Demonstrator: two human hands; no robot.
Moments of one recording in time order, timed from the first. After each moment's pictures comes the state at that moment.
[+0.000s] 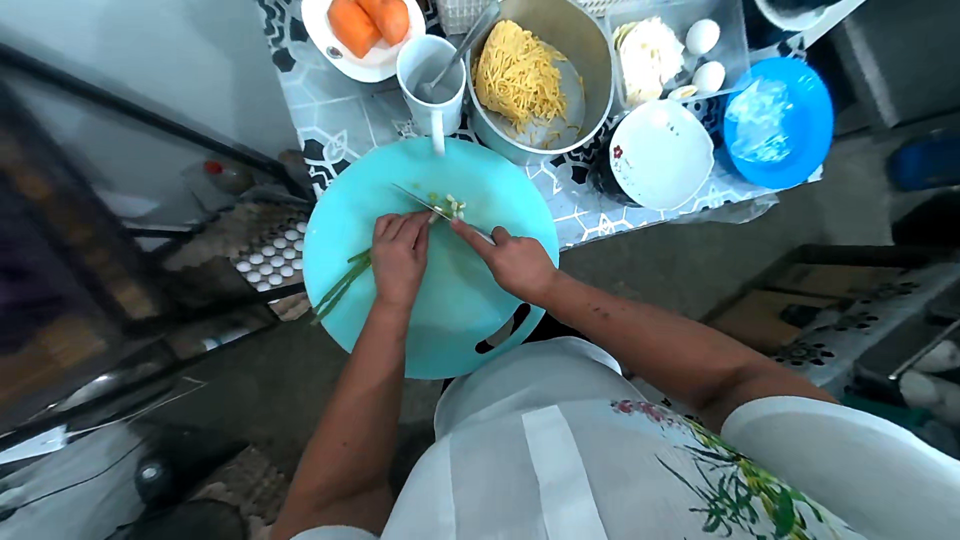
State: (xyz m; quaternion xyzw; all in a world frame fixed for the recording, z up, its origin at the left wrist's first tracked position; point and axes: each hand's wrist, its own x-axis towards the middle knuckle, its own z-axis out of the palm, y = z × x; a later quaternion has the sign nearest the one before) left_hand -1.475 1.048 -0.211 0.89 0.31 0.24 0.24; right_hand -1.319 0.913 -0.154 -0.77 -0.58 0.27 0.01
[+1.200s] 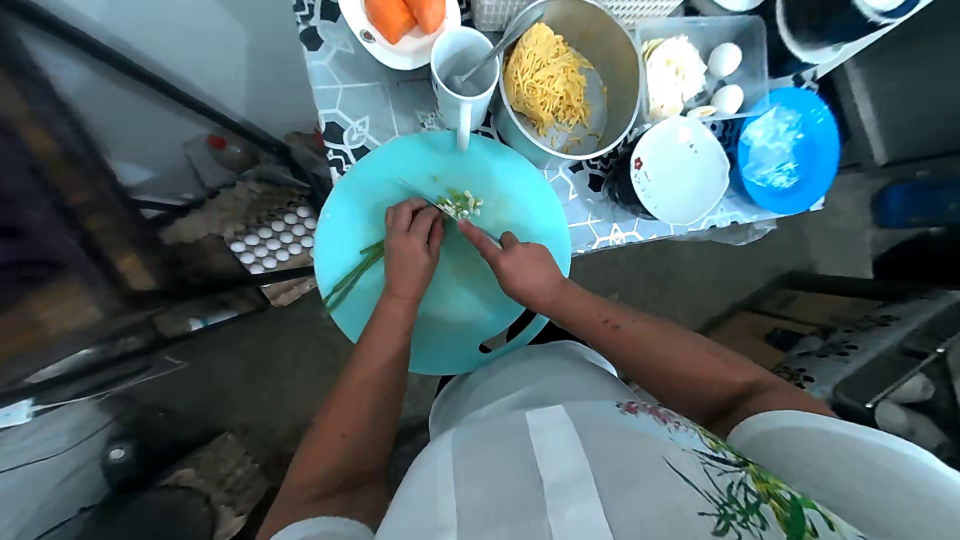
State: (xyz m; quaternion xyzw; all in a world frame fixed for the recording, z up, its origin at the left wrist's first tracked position) left_hand -1.480 1.049 -0.213 0.88 0.31 0.26 0.25; right_hand -1.334 0.917 -0.141 -0.76 -0.59 0.27 -0.02
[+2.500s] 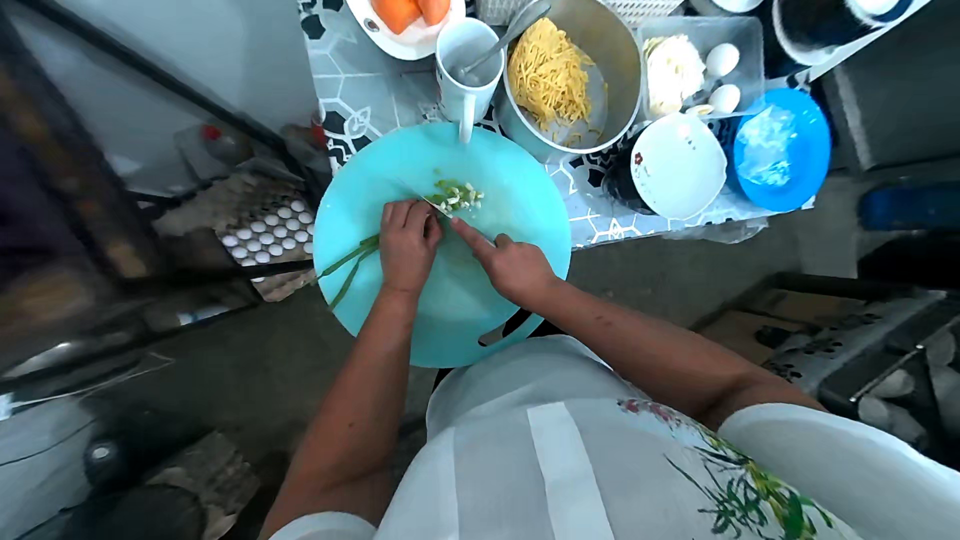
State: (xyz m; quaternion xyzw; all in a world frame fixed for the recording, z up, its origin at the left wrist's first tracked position) left_hand -1.485 1.046 -0.221 0.88 0.33 0.28 0.21; right_hand -1.348 0.922 -0.143 -0.76 -0.57 0.30 -0.03
